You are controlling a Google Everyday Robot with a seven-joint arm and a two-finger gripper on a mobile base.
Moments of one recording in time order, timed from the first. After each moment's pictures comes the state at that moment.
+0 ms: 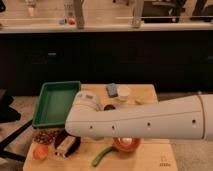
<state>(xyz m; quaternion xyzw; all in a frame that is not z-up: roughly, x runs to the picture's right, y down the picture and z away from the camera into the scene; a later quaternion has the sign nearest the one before) -0.030 0.198 0.621 -0.26 -0.07 -0.45 0.85</state>
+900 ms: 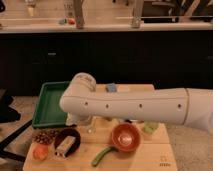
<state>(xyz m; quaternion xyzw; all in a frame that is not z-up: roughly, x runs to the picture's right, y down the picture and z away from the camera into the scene) -0.124 0.160 0.632 -0.20 -0.24 -0.59 0.75</state>
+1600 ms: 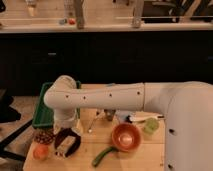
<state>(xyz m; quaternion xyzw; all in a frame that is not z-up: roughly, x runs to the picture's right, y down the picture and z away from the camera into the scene) -0.176 0.202 0.671 -0.26 -0.32 -0.61 0.68</state>
